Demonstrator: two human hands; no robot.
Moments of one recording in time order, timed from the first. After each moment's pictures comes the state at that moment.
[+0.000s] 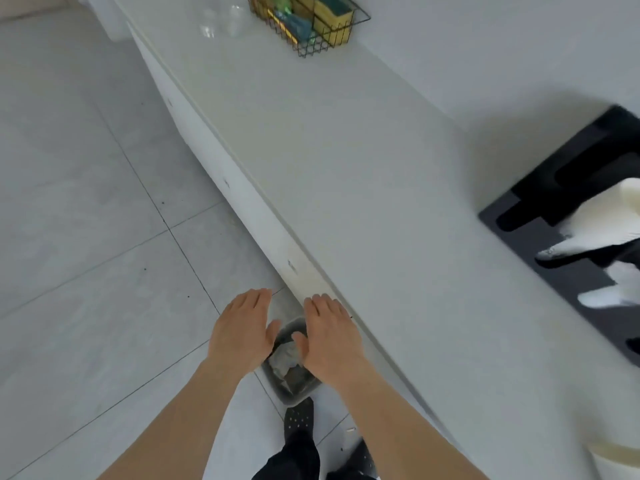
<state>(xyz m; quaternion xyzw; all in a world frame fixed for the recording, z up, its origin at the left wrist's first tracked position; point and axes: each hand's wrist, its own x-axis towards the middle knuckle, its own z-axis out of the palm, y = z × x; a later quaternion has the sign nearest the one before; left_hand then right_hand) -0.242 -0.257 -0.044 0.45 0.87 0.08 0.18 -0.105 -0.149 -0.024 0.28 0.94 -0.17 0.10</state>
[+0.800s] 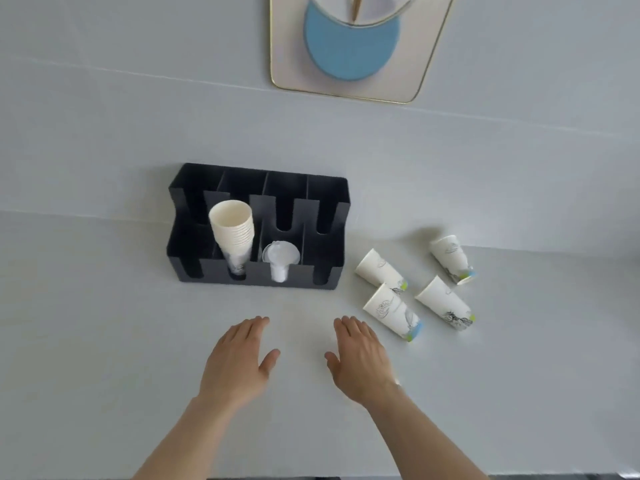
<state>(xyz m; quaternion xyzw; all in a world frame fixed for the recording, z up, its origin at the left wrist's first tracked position) 0.065 -0.017 0.056 0.77 0.60 0.10 0.18 0.291 -0.052 0.072 0.70 0.71 -0.10 -0.03</state>
